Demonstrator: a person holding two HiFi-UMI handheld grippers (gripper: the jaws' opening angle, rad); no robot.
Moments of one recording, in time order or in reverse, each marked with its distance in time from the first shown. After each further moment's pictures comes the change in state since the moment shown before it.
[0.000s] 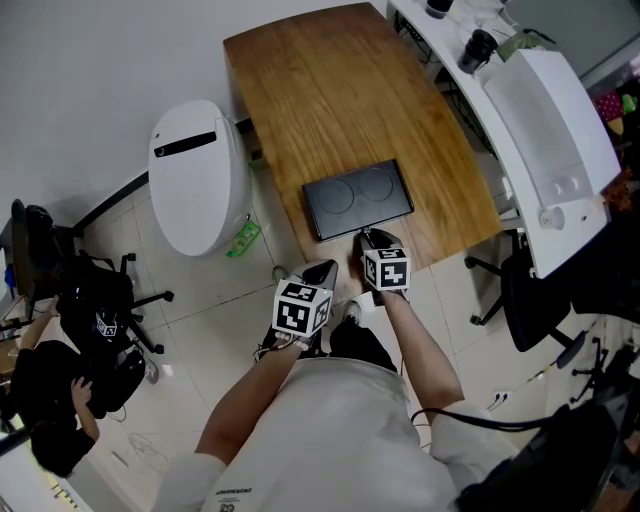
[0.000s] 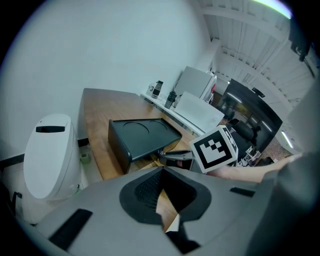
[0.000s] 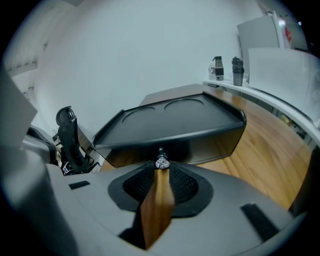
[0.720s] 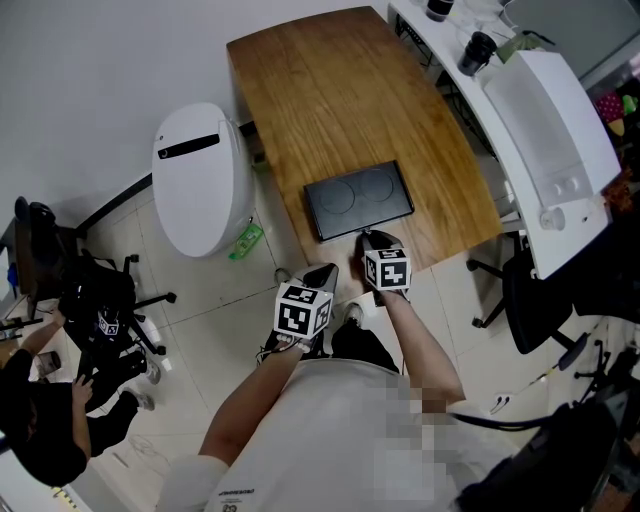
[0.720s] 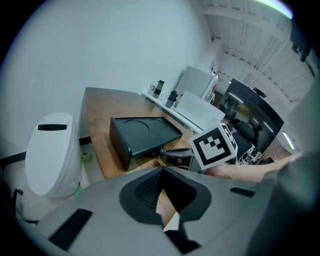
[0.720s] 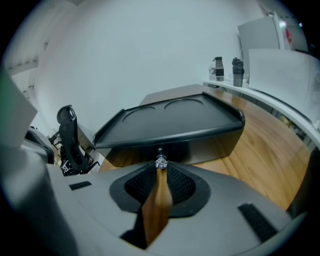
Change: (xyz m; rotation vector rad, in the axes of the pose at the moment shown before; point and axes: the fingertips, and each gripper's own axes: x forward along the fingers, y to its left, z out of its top) left arm -0.003 -0.002 -0.010 -0.014 0.002 0.011; right arm -0.002 -0.001 -0.002 -0.010 -0.001 -0.006
